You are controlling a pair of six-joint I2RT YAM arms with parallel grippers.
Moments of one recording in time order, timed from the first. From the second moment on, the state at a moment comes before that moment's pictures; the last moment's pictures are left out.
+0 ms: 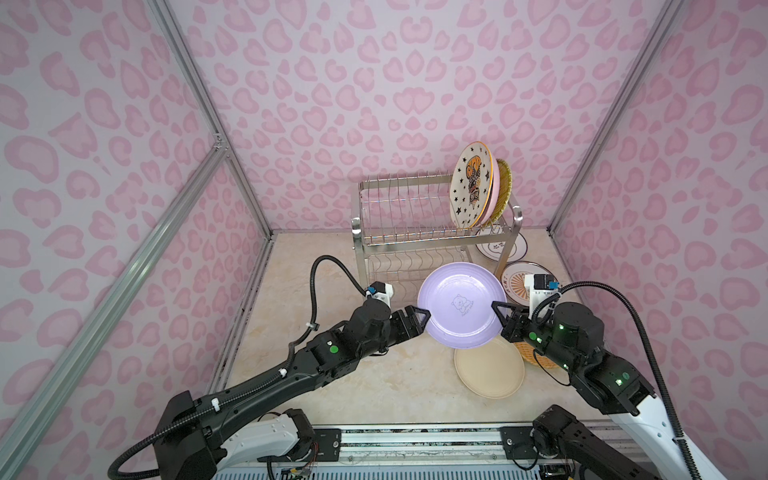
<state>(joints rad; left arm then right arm) -0.92 1.09 0.81 -0.17 -0.02 -1.09 0.55 0.62 0.85 -0.57 0.00 0.56</state>
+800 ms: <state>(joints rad) -0.92 0.68 0.70 -0.19 -0.17 -0.87 0.55 0.67 1.15 -0.60 0.00 0.48</state>
